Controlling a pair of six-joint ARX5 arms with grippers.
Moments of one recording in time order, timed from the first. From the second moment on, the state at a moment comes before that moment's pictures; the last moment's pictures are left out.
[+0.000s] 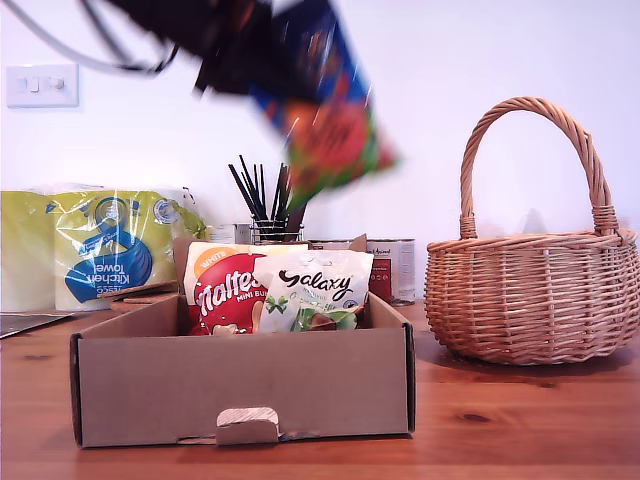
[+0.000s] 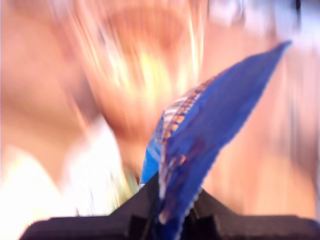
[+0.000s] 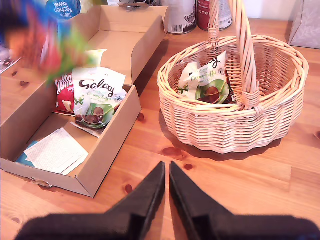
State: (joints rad) left arm -0.56 1.53 1.26 -0.23 0.59 0.15; right arm 0.22 0.42 0.64 -0.70 -0.18 0.00
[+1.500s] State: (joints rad) left arm -0.81 2.39 1.79 0.36 0.34 -0.32; right arm 0.22 0.42 0.64 -0.70 -0.18 0.00
